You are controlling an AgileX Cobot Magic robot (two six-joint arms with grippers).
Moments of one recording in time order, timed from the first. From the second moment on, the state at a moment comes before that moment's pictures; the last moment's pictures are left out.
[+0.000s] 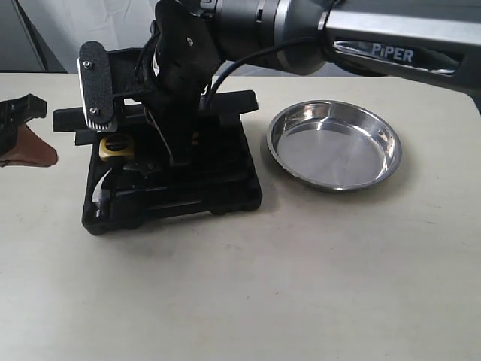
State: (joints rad) left arm 0.29 1.51 -0.91 -0.78 0.87 0.49; right arm 0.85 2.03 -1.73 -0.16 0.71 -0.95
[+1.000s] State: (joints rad) left arm 0.30 1.61 -0.91 -1.06 0.77 0.78; right arm 0.85 2.03 -1.73 -0.18 0.69 -0.94
